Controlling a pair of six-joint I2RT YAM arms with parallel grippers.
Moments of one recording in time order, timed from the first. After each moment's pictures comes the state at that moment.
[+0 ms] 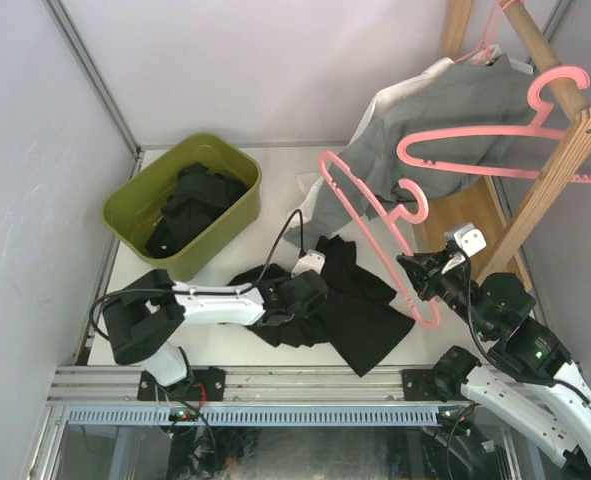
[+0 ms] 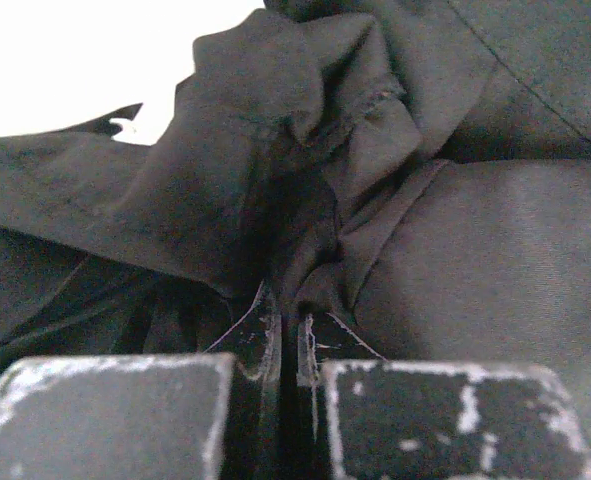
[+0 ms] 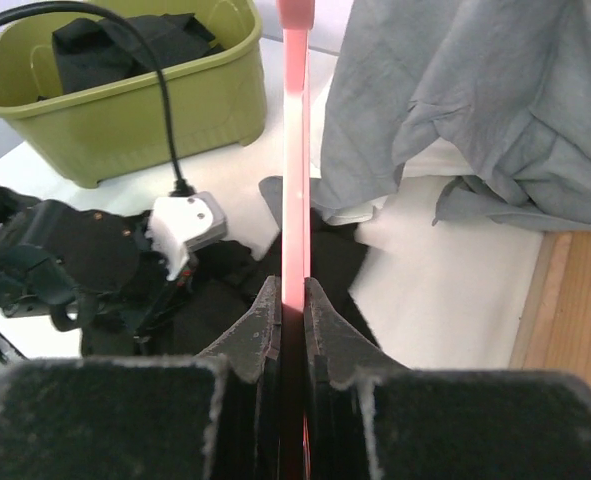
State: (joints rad) left arm -1.09 1.63 0.81 -0.15 -0.45 -0.54; right arm 0.72 0.39 0.77 -0.51 0.12 0.12
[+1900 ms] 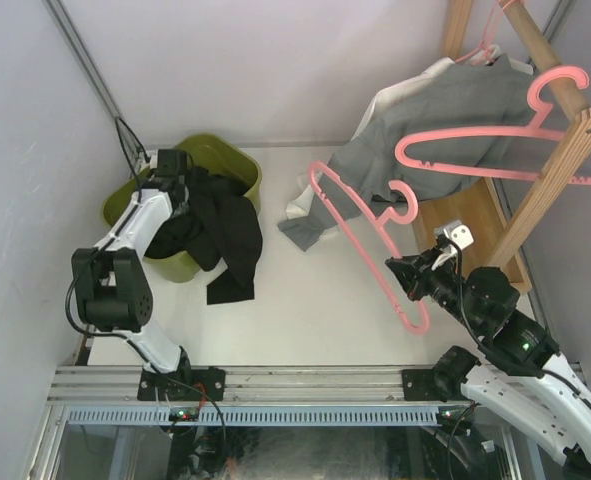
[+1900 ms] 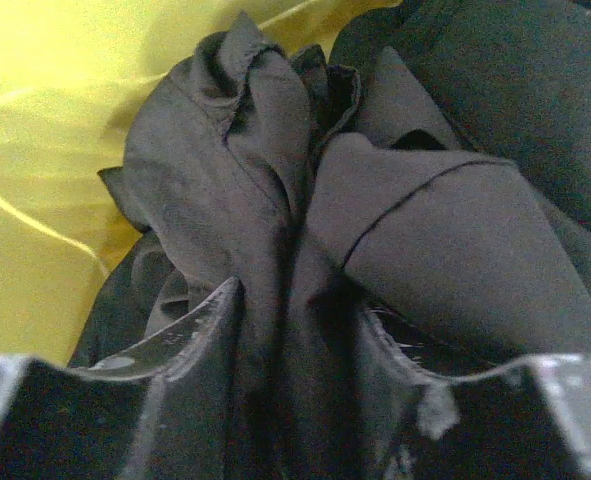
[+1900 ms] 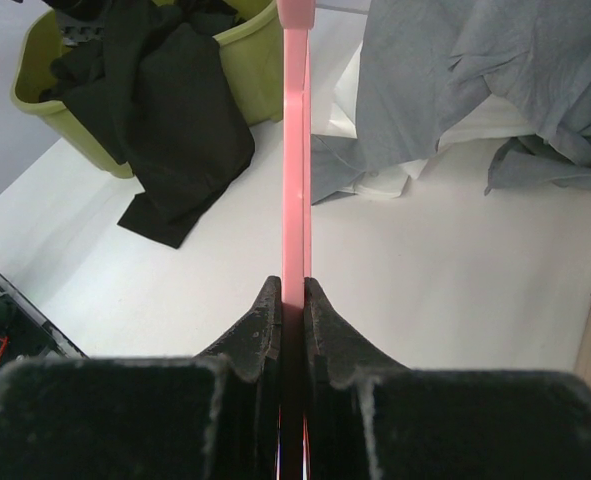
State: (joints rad) left arm -0.04 1.69 1.33 -0.60 -0.50 -0.32; right arm 0.72 0.43 0.73 -0.48 0.10 0.25
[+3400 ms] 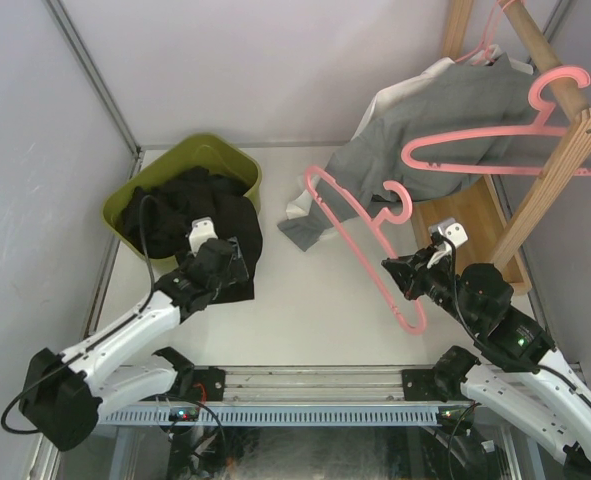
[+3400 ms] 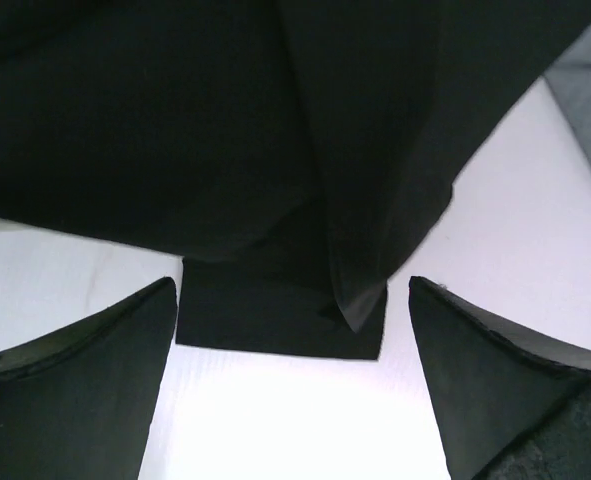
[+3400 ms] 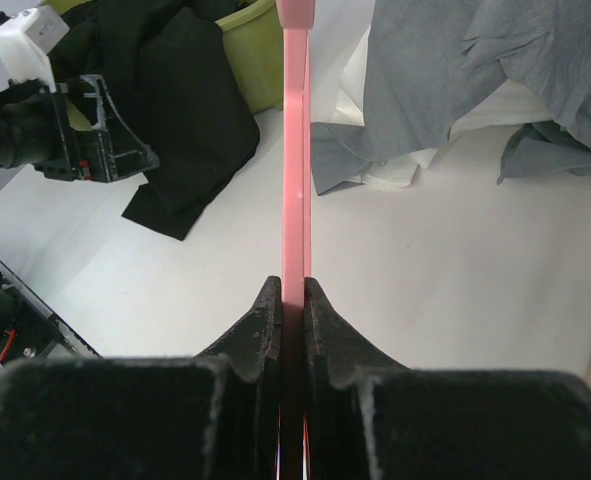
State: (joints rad) left arm -0.59 0.97 0.61 -0.46 -0.53 -0.68; right arm 0.72 0.46 0.73 -0.48 0.08 0.27
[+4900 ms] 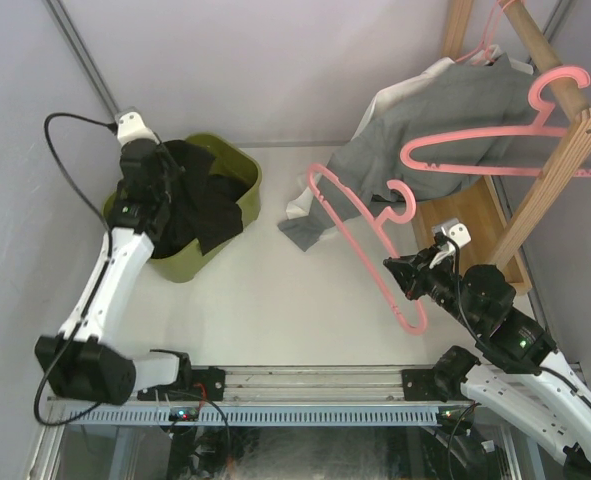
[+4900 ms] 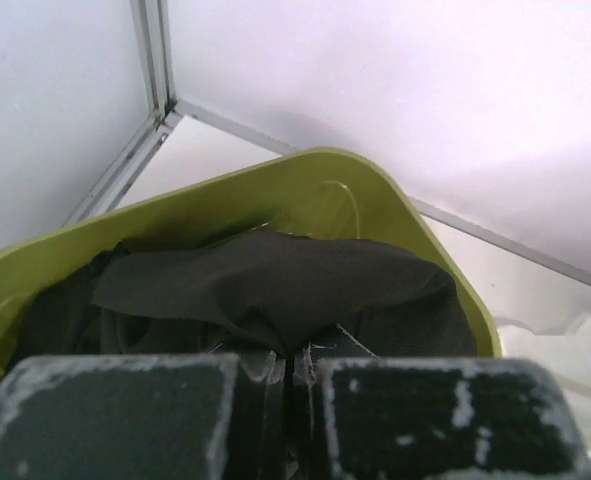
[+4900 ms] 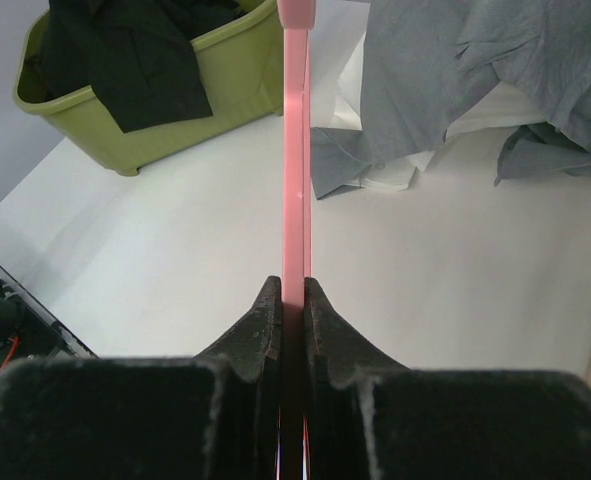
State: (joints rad) left arm -0.14 1.20 1.22 -0.19 -0.41 -0.31; right arm 0.72 0.44 0.73 -0.48 0.09 0.28
